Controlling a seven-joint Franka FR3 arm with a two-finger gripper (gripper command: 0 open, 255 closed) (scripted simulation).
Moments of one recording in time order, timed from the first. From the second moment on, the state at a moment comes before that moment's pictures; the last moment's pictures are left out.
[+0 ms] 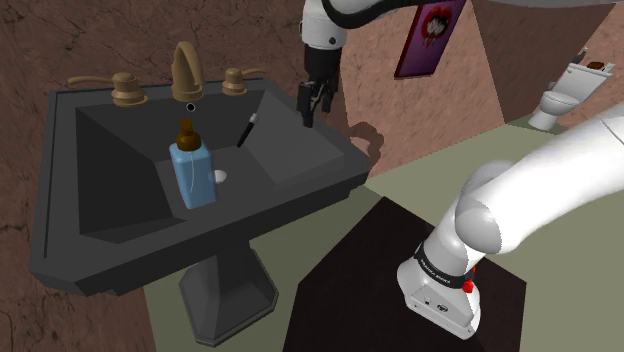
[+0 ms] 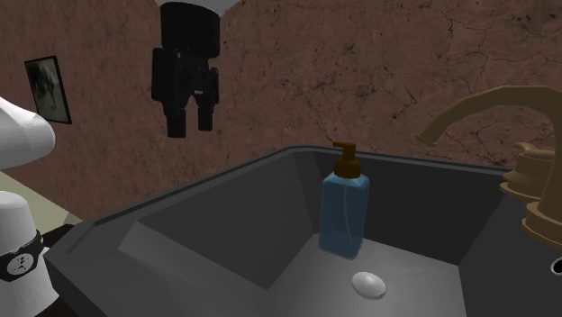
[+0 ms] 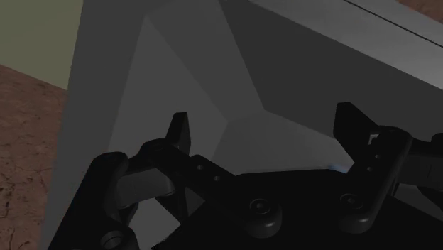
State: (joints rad) arm 0.03 -0.42 0.16 -2.26 0.01 1.78 -0.02
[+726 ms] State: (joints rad) arm 0.07 -0.05 0.27 -1.93 -0.02 1.84 0.14
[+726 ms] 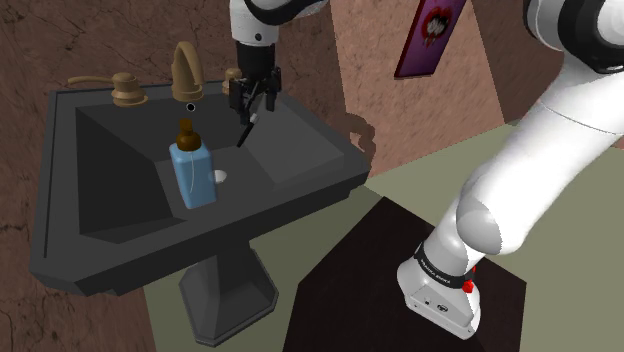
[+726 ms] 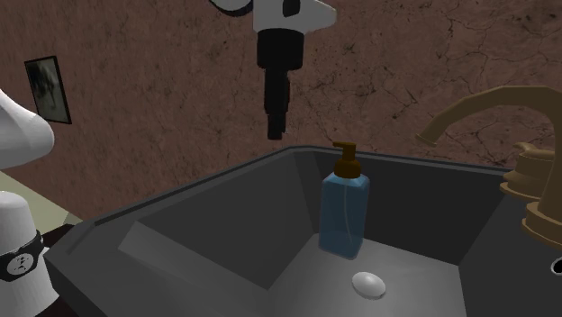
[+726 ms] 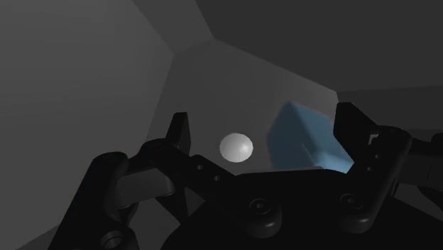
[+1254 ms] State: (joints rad) arm 0.14 0.28 0.31 -1.54 -0.10 1.79 0.25
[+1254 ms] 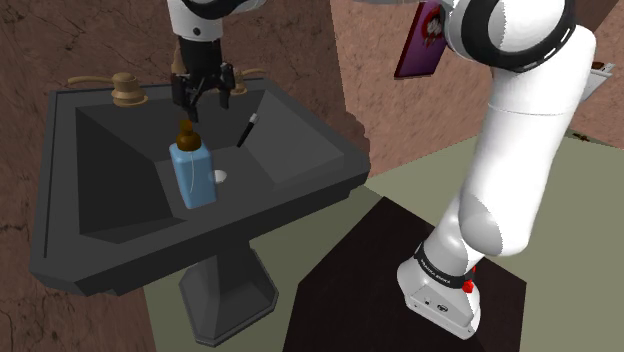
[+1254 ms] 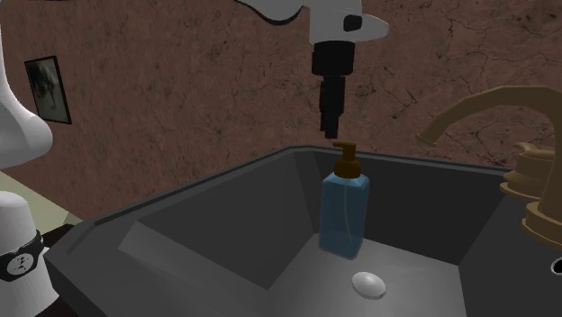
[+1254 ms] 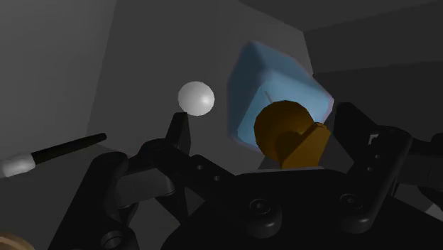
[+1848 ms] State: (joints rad) arm 0.21 0.47 0.31 -1.33 -0.15 1.78 0.30
